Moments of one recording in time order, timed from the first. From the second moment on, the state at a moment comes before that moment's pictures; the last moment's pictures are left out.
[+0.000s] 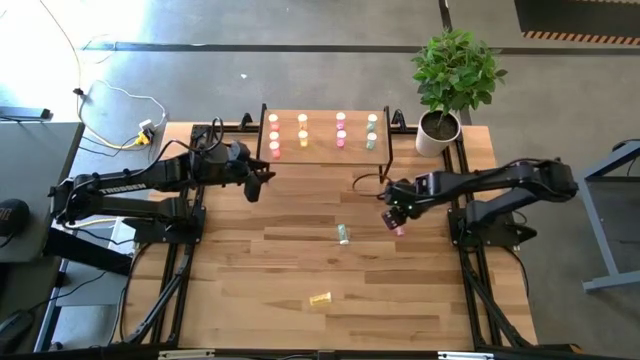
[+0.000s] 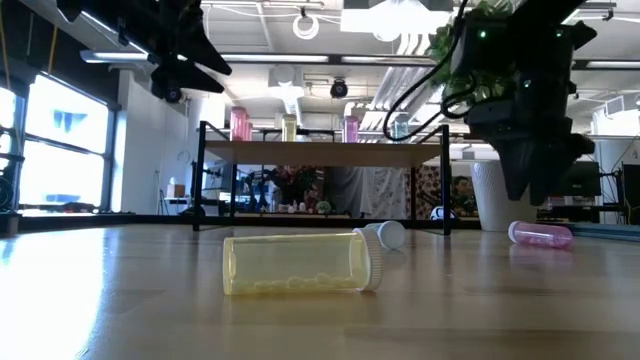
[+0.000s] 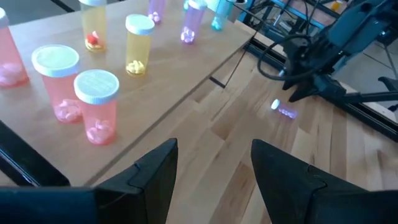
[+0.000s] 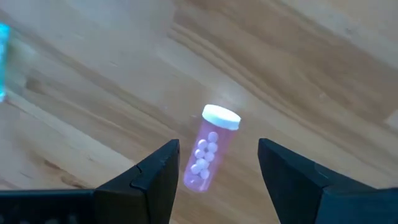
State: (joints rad) left arm 0.40 0.84 0.67 -0.29 -0.09 -0.39; right arm -0.09 1.28 0.73 -0.82 0.02 0.96
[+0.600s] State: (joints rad) left arm 0.39 0.84 0.67 -0.29 -0.10 -0.38; right arm -0.12 1.49 0.73 -0.74 0.01 0.96
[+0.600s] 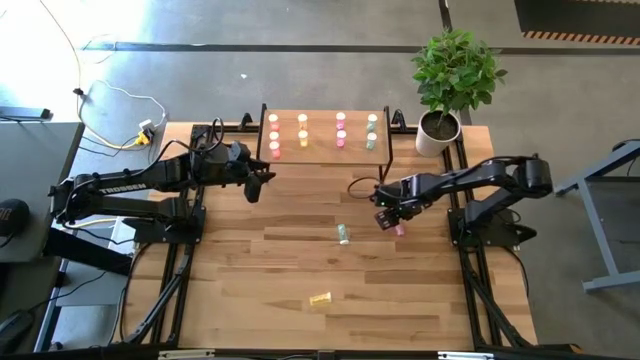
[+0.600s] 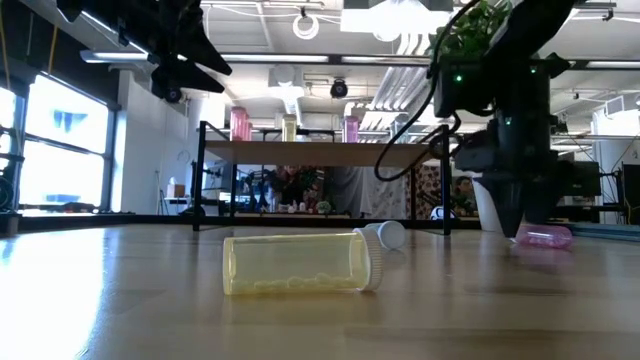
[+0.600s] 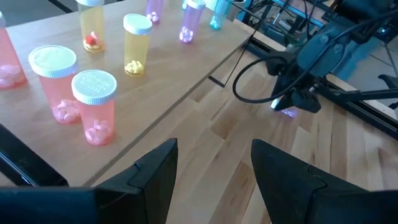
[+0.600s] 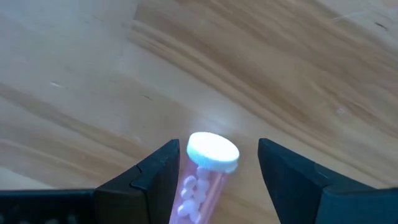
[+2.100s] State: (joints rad) left arm 0.39 0.84 0.67 -0.29 -0.10 -0.39; right arm -0.06 1.18 0.73 -0.50 -0.07 0.88
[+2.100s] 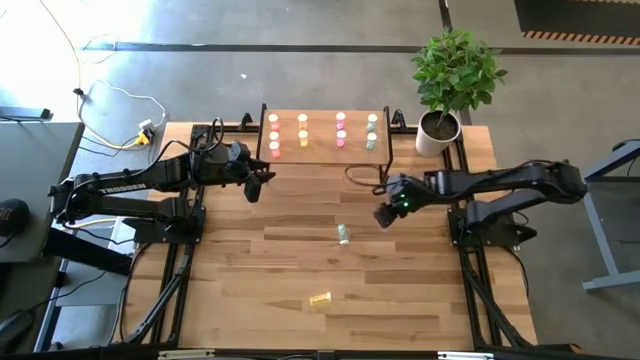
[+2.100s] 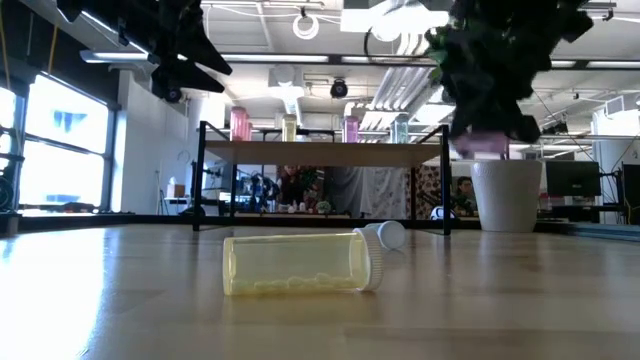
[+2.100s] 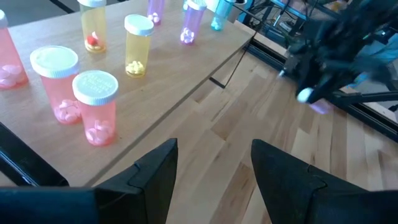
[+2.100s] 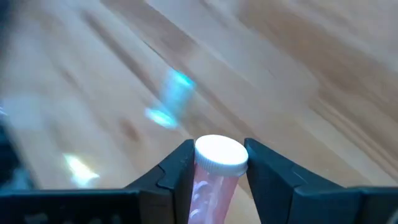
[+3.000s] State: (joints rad) left arm 0.39 0.84 0.67 -0.22 -0.10 -0.27; right arm 0.11 1.09 0.73 0.25 0.79 0.40
